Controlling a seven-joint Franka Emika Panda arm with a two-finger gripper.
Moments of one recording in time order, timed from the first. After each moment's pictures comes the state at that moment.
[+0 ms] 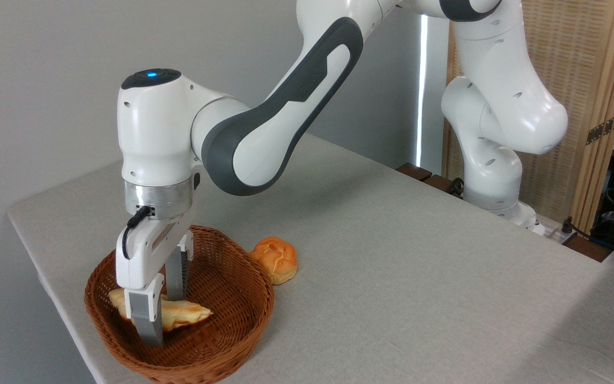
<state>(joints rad) -0.10 0.31 -0.05 -1.79 0.04 2.36 1.40</state>
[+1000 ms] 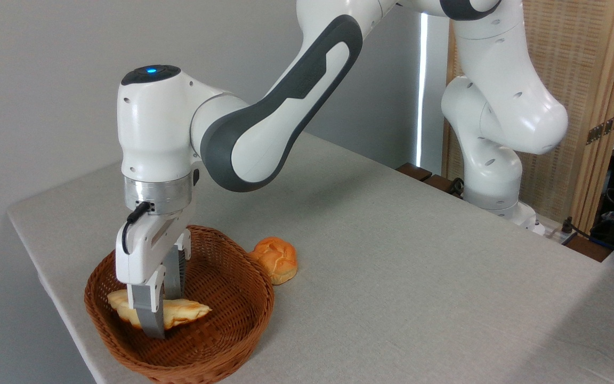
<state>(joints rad) -0.10 0.31 -0.06 -1.79 0.04 2.35 1.39</state>
